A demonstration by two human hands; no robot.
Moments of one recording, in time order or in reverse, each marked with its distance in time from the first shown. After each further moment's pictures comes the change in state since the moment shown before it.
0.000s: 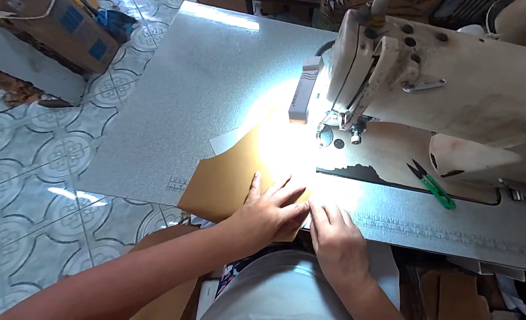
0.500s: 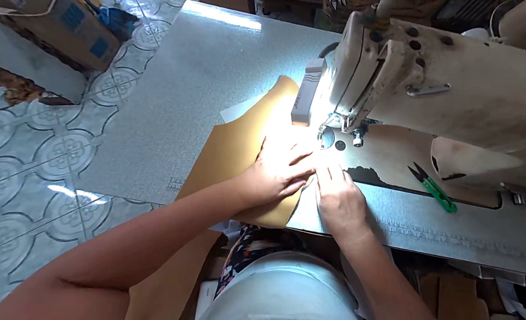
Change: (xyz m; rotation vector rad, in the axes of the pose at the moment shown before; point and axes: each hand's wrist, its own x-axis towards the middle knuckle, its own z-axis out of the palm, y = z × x) left_hand 0.067 -0.054 -0.009 0.125 0.137 0.156; right_hand 0.069 0.021 0.024 -0.041 0.031 -0.033
